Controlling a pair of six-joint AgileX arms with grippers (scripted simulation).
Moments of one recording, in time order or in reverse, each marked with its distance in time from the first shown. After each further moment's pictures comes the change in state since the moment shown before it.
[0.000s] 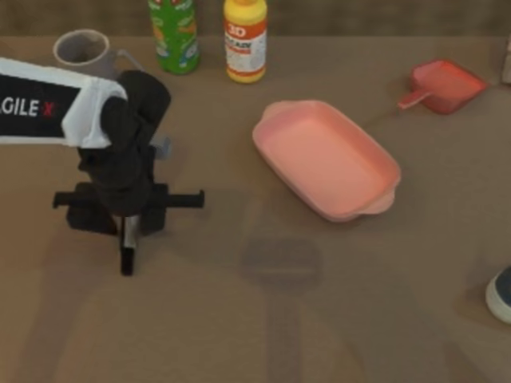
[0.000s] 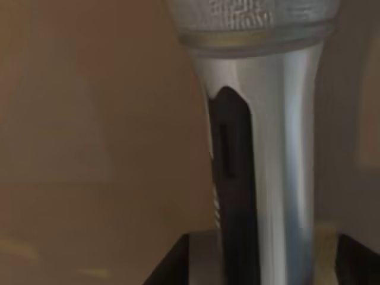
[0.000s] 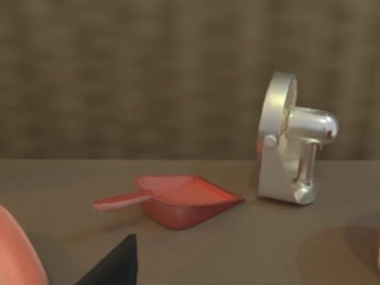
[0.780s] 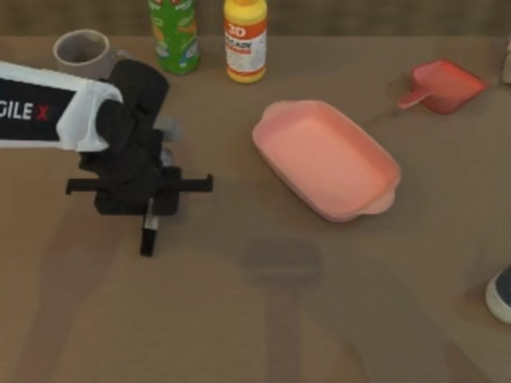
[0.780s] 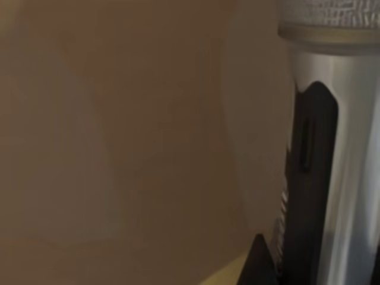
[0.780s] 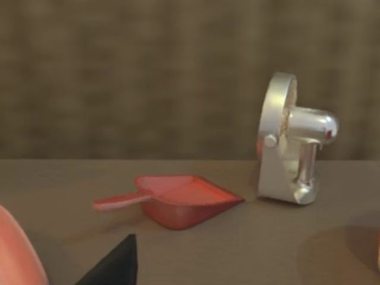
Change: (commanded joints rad) left arm 0.010 -0.095 -0.020 0.109 0.004 0.070; right arm 0.000 0.000 0.000 0.000 0.000 0.000
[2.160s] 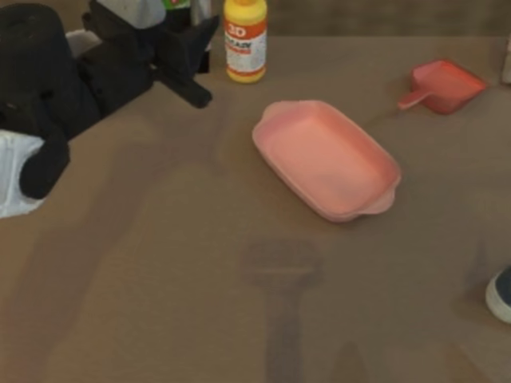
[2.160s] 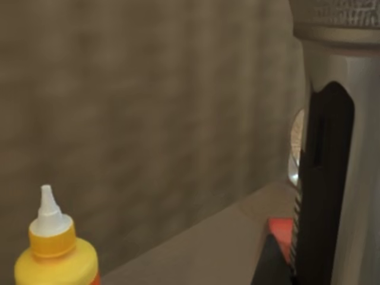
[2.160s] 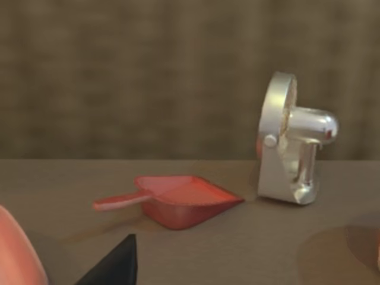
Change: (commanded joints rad) left arm 0.050 -0.344 -0.372 1.320 0.475 0.280; right arm 0.000 0.000 0.000 0.000 0.000 0.000
